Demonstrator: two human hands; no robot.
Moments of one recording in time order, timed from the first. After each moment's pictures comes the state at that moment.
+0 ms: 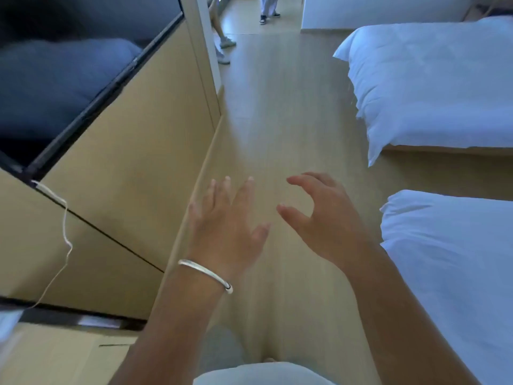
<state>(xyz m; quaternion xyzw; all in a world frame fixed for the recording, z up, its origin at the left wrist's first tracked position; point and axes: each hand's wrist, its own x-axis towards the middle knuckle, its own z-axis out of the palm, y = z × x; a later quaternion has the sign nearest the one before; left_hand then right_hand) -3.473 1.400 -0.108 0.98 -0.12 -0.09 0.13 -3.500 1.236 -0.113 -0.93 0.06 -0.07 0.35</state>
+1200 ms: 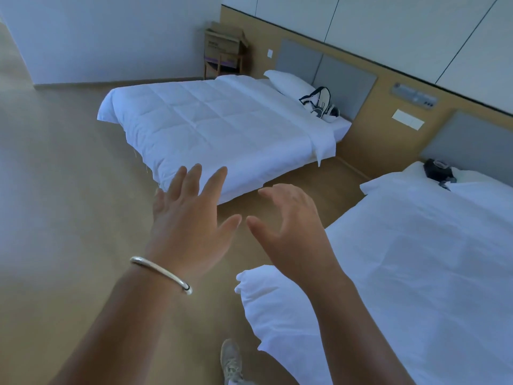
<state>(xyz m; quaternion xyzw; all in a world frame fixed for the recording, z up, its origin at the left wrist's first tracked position) -3.103 0.890 -0.040 0.83 -0.50 -0.06 0.23 -3.244 0.806 -0.046 -0.87 0.38 -0.25 0.19</state>
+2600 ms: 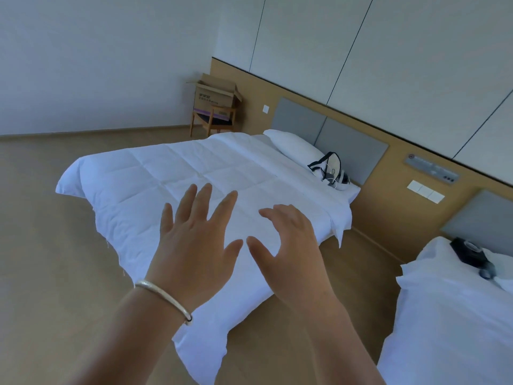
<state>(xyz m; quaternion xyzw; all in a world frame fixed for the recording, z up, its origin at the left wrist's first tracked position) -2.607 0.495 -0.010 0.79 -0.57 0.01 0.23 -2.750 0.422 -0.011 -0.85 0.44 -0.25 0.15</state>
